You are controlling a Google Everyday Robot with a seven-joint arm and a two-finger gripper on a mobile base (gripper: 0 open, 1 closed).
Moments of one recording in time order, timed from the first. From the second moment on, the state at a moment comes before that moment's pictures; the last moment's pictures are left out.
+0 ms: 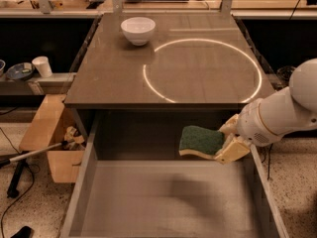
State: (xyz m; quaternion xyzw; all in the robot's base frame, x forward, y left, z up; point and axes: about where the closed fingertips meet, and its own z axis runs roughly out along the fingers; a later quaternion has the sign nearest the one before) arm 0.466 -0.179 0.770 -0.56 0.79 0.10 0.25
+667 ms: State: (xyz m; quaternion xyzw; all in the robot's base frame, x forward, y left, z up) arm 0.443 -0.180 0.724 -0.53 0.81 0.12 0.23
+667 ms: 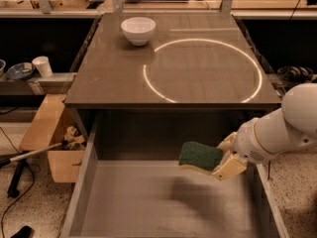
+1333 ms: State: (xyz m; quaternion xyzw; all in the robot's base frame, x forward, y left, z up) arm 0.439 -0.180 0.690 -0.52 0.82 0.12 0.21
